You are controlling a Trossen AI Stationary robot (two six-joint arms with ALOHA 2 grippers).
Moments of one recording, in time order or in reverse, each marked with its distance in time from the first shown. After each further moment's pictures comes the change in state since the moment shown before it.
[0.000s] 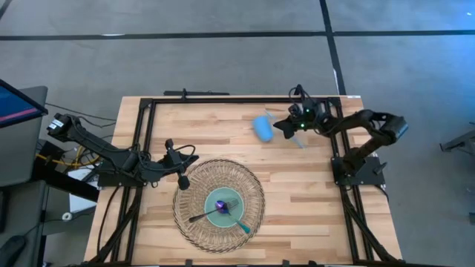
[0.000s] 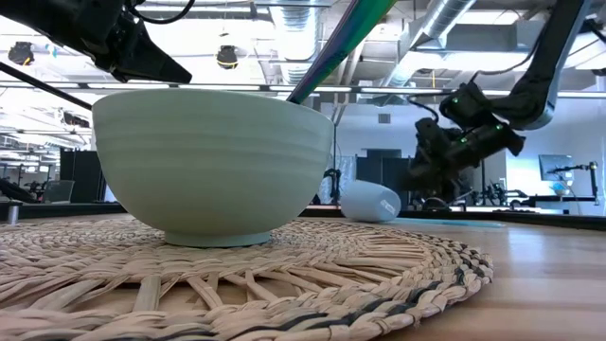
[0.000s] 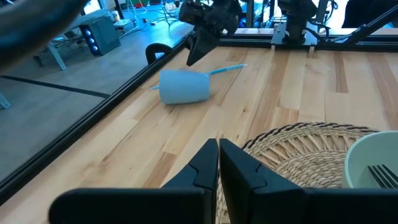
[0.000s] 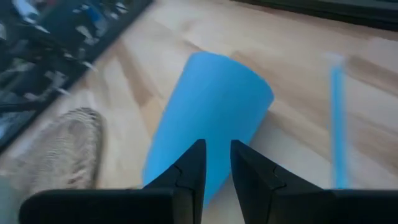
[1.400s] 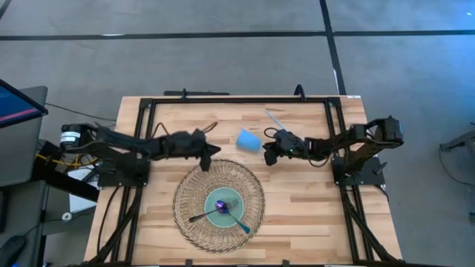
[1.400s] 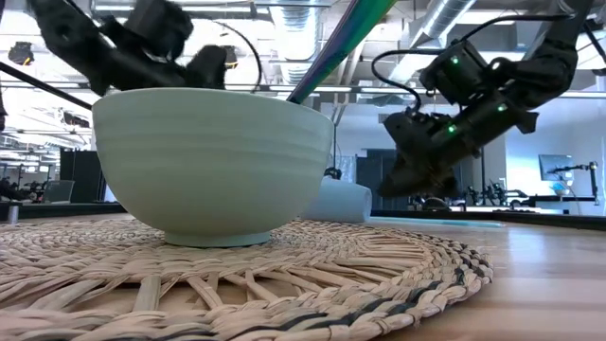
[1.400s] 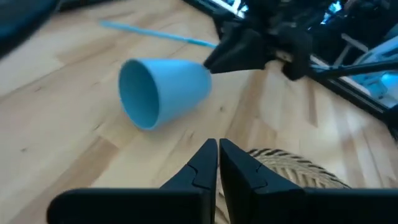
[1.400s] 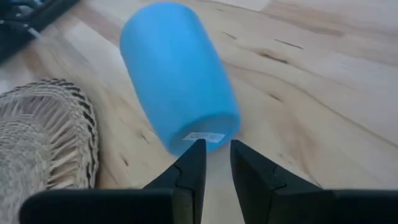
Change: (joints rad) left arm 0.594 0.437 0.001 0.483 0.798 -0.223; right arm 0.676 0.000 0.030 -0.116 0.831 0.300
